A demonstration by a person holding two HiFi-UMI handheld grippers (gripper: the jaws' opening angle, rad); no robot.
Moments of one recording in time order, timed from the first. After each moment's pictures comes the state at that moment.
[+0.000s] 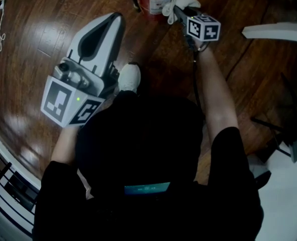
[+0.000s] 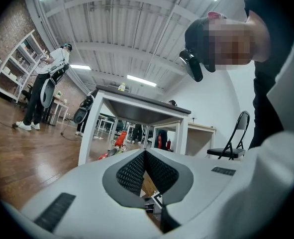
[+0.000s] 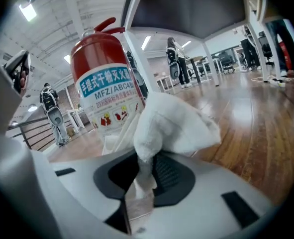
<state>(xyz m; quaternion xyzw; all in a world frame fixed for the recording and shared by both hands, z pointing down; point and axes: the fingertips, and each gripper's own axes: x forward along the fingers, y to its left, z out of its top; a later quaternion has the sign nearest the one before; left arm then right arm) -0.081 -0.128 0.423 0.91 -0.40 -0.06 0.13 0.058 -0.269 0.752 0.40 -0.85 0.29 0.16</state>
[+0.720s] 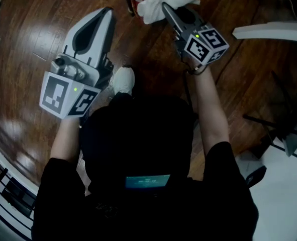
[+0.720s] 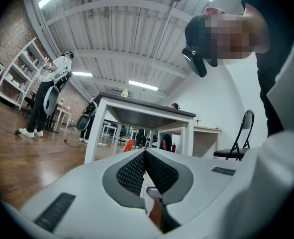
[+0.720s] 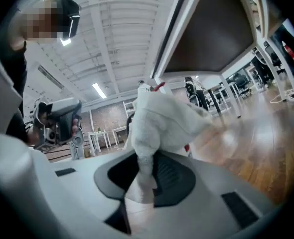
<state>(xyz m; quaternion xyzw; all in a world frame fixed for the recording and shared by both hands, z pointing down) -0.098 -0.146 0.409 0.90 -0.42 -0.08 0.10 0.019 -0.223 0.563 0.34 -0.92 0.19 -0.02</state>
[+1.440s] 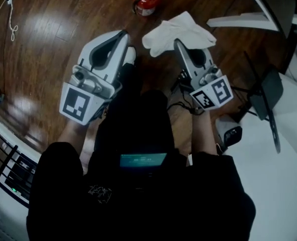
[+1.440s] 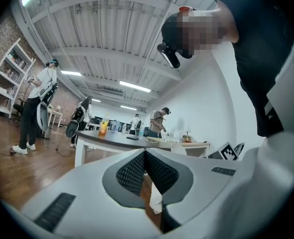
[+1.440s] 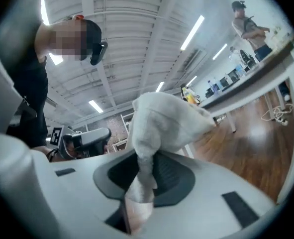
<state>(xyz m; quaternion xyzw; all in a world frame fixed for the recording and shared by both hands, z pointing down) -0.083 -0.095 0.077 0.91 -0.39 -0.05 0.10 0.044 -0.084 0.155 0.37 -0.90 0.23 -0.05</state>
